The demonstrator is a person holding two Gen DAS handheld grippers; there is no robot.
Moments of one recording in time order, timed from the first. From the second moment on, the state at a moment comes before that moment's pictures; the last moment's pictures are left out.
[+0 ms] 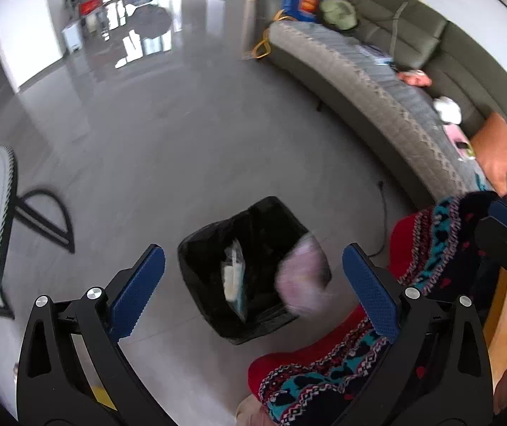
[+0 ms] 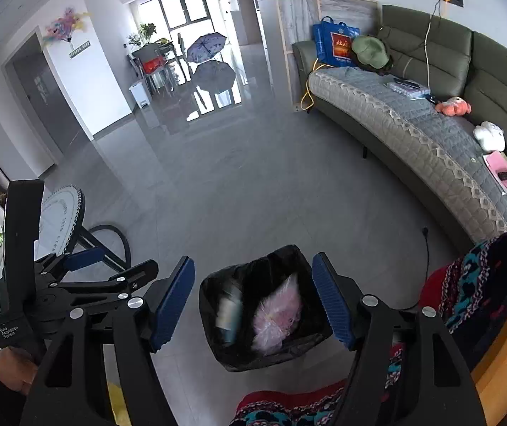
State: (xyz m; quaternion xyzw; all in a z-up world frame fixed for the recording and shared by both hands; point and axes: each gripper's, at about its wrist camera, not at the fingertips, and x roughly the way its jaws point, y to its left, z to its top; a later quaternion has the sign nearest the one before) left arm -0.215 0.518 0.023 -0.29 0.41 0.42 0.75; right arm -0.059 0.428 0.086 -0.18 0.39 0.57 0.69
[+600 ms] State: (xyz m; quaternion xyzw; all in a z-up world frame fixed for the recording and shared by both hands) left arm -0.202 0.486 0.056 -0.25 0.39 0.39 0.80; right arm -0.047 0.385 0.098 -0.16 0.39 0.56 0.72
